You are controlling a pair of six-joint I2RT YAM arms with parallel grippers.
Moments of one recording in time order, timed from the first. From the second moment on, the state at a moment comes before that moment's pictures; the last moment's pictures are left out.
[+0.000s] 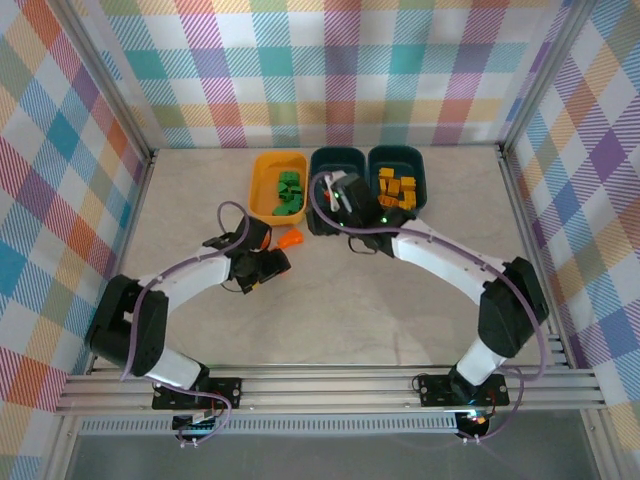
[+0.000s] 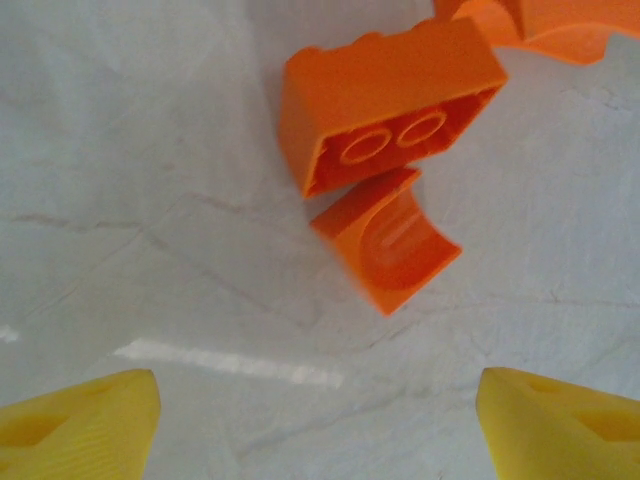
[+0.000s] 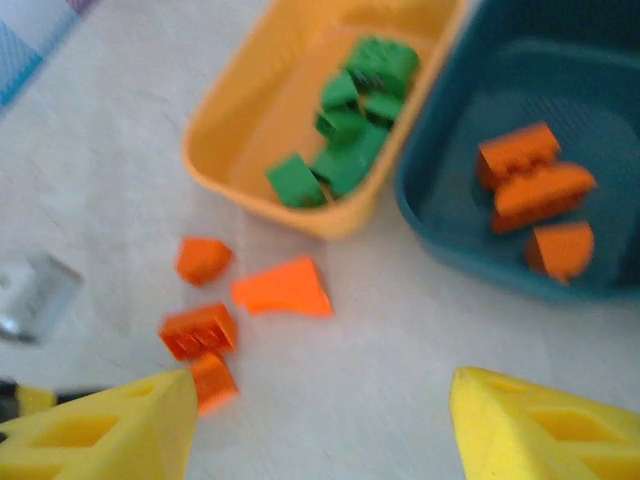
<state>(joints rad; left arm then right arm) -0.44 1.51 0.87 -0.53 0.08 -0.89 0.75 1.61 1.27 -0.36 0.08 0.33</state>
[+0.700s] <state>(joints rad) -0.46 1.75 1.03 -0.57 0.00 -1.15 0.75 1.50 0.83 -0.20 0.21 0.36</state>
